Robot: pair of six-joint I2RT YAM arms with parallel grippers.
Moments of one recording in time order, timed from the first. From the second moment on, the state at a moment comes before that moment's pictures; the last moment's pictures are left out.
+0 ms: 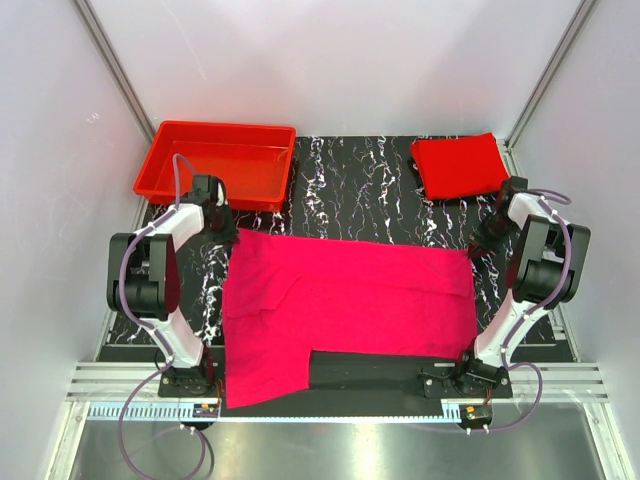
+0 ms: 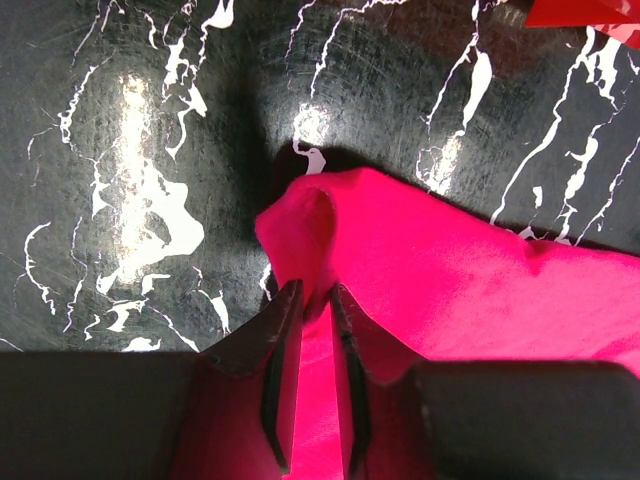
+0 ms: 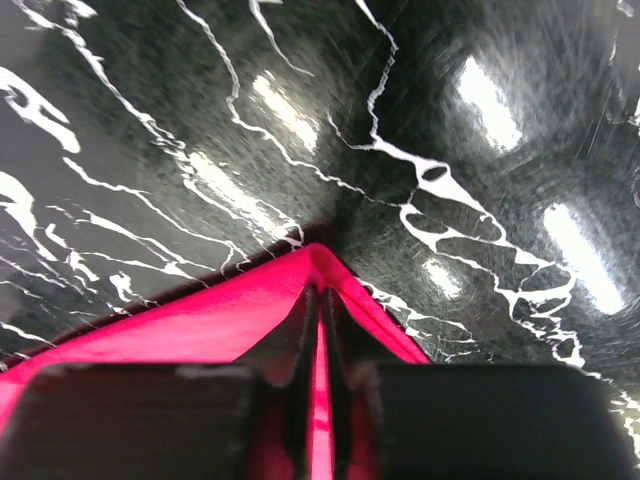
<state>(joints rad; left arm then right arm) -0.02 1.74 1.10 -0.48 0.12 -0.34 -0.30 1.88 1.25 -0.77 -0.10 0.42</state>
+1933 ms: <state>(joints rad) -0.09 1.05 0.66 -0.66 0.27 -0.63 0.84 1.77 1.06 -0.15 -0.30 1.07</state>
